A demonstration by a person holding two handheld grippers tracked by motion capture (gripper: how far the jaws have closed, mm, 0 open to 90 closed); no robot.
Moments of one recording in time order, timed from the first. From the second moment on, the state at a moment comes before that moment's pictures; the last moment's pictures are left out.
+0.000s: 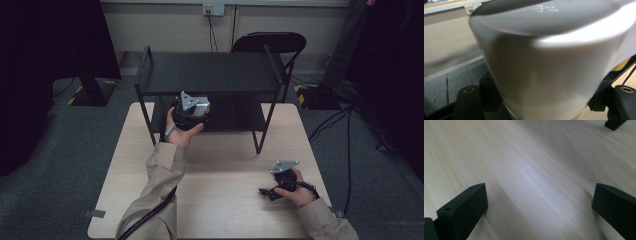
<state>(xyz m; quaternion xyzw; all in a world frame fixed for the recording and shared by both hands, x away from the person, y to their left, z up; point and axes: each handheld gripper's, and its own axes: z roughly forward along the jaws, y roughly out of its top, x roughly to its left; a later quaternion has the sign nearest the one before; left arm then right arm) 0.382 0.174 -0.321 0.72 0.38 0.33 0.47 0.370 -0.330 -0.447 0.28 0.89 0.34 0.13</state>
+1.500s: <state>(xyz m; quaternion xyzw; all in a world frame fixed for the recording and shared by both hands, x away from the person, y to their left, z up) 0.381 0.174 -0.324 0.73 0.38 0.34 0.46 0.370 -0.330 -0.447 0.28 0.89 0.34 0.13</state>
